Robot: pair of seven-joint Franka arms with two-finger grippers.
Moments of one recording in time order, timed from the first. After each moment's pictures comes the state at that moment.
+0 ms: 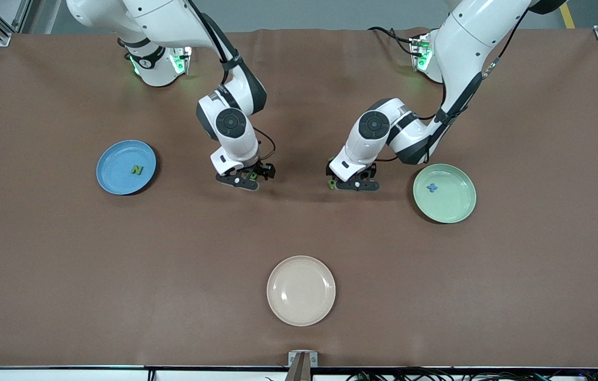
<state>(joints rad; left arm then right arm) -0.19 0.57 -0.49 -2.10 0.35 2.59 -0.88 0.80 0.49 -0.12 -2.08 0.14 2.54 0.85</state>
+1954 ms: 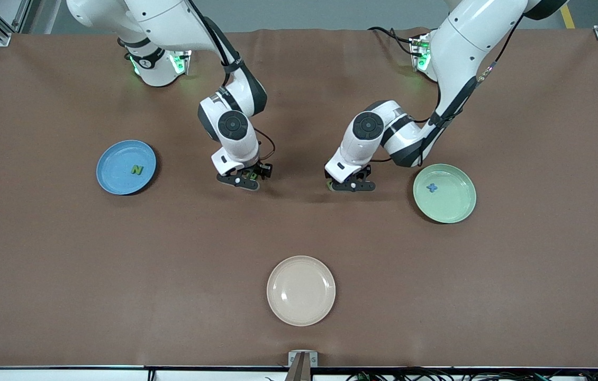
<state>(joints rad) -0.20 0.59 -0.50 -2.07 0.37 2.59 -0.93 0.81 0.50 -0.11 -2.09 0.14 2.53 0.85</state>
